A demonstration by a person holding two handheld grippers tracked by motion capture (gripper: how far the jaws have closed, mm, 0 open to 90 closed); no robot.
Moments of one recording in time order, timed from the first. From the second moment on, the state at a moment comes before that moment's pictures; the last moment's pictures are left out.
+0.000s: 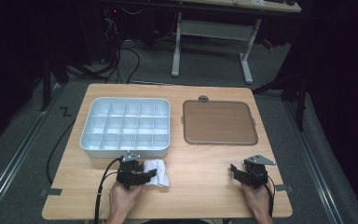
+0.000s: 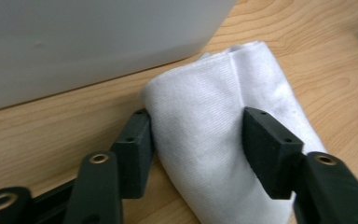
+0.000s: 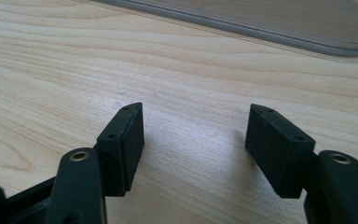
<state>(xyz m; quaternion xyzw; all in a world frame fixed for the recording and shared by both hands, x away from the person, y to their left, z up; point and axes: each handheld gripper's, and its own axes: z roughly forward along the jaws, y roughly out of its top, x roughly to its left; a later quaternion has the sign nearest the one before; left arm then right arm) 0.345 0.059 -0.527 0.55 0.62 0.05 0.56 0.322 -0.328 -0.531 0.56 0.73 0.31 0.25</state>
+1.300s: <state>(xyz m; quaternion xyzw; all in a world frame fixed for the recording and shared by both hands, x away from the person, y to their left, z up) 0.336 0.068 -0.507 0.58 0.59 0.02 0.57 0.325 -0.321 -0.531 0.57 0.72 0.30 0.26</state>
